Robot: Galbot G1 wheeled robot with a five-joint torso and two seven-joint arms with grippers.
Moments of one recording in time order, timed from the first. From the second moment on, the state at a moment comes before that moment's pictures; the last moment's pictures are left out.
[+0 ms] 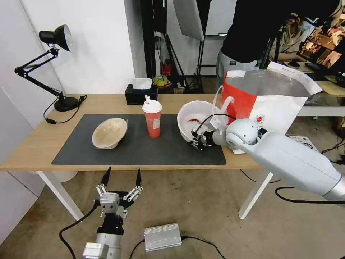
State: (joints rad) left arm 1.79 -1.43 -0.39 -2.22 0.03 -0.30 -0.13; right arm -0.10 0.82 -0.60 1.55 0.73 -0.72 -0.30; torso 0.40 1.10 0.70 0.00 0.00
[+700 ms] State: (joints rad) left arm 1.80 -1.44 -0.39 -2.22 0.04 -0.32 -0.14; right arm -0.04 0.83 -0.60 1.65 0.89 -0.72 -0.30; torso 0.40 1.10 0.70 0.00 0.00
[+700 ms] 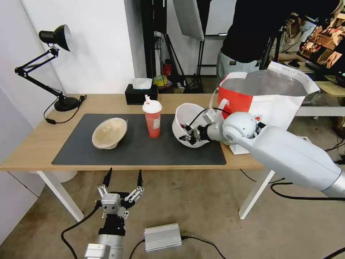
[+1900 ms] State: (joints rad) left arm 1.81 -1.46 -0.38 -2.22 0.07 -0.33 -0.16; right arm 0.03 0.63 -0.53 1.99 1.03 -0.72 -0.31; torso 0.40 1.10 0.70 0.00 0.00
